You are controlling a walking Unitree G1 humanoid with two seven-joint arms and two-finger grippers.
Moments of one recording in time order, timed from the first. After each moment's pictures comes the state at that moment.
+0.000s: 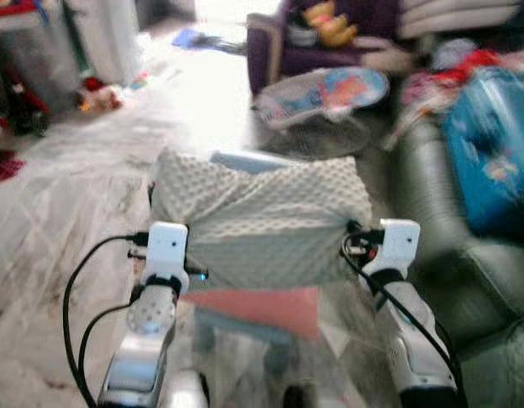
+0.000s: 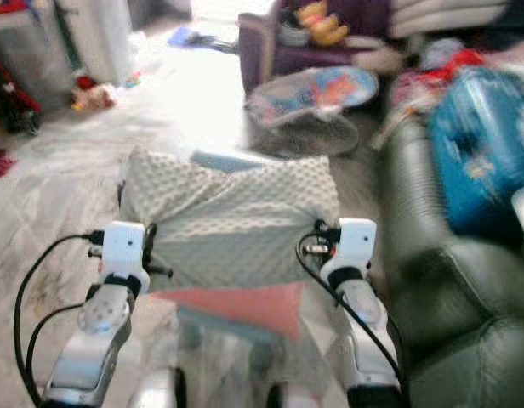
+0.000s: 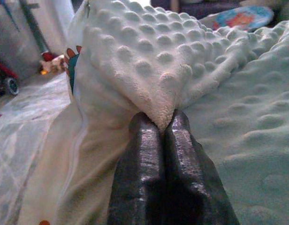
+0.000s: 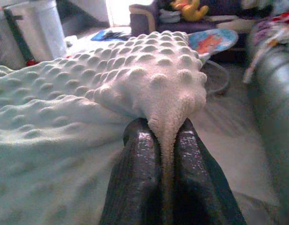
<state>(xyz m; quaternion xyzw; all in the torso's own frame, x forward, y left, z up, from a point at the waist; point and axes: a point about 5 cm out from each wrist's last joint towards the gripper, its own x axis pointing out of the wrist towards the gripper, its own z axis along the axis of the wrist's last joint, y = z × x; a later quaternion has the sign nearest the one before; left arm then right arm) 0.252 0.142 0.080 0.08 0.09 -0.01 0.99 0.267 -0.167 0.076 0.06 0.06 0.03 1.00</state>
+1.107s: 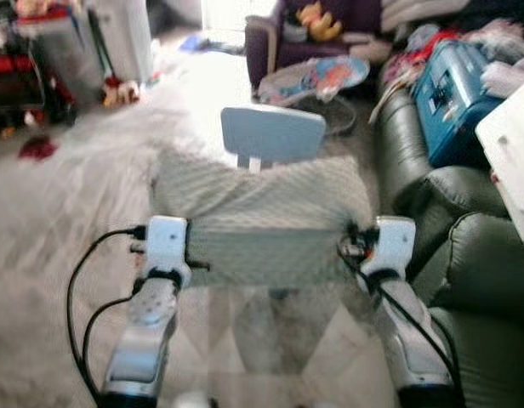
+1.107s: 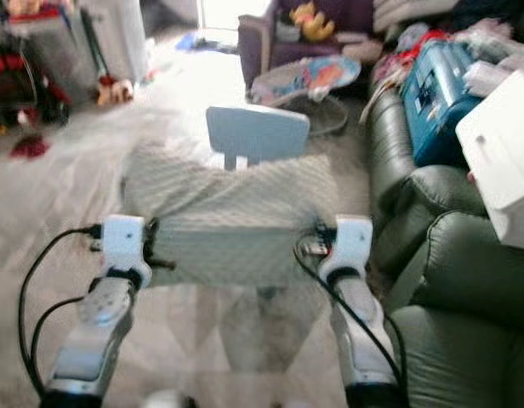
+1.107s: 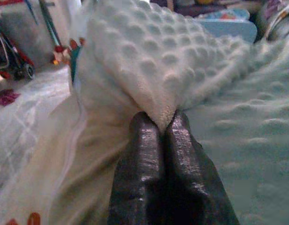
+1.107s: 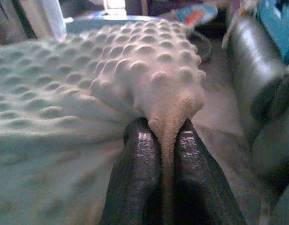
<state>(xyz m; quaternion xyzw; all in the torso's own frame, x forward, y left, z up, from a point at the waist) 0.260 0.140 0.084 0.05 0.09 -0.02 0.99 0.262 -0.168 0.065 0.06 0.10 0.00 0.99</state>
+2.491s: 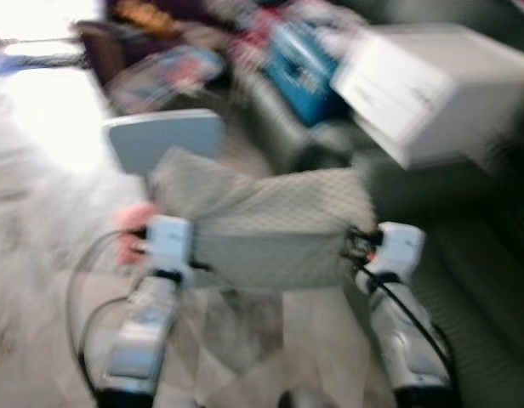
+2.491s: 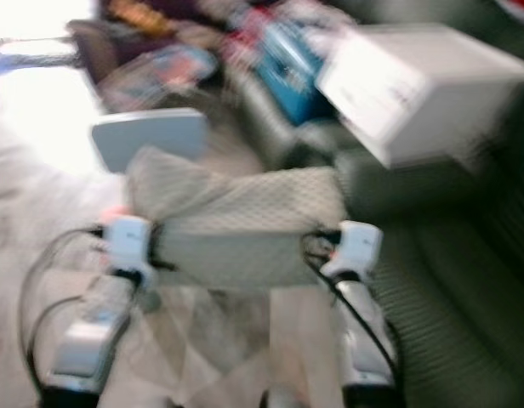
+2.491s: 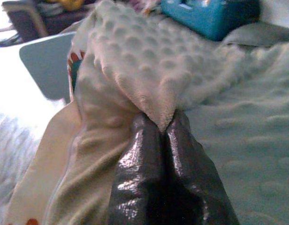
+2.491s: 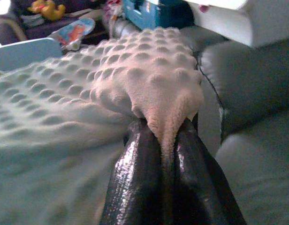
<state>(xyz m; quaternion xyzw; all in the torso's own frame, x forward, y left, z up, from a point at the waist) 0.262 0.140 0.080 0.04 0.10 -0.03 0.99 0.267 -0.166 0.068 0.08 0.10 0.00 0.99</state>
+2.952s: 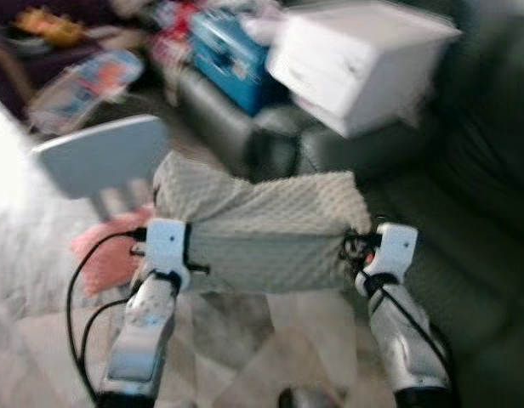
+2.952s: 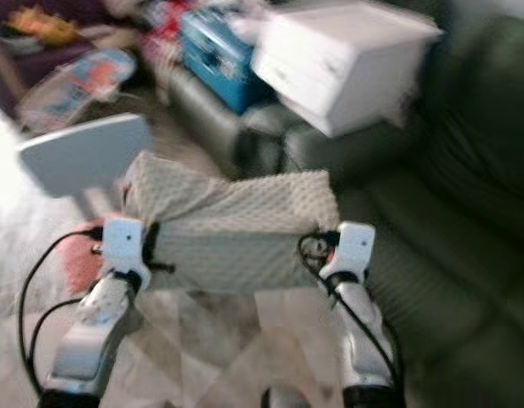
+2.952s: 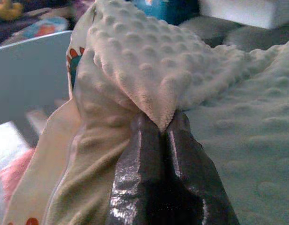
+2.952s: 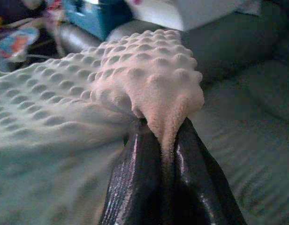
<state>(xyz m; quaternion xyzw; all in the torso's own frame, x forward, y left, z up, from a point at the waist) 0.261 0.136 0.079 0.04 0.10 -0.03 0.99 0.266 -0.171 0.067 0.08 0.10 -0.01 0.99</state>
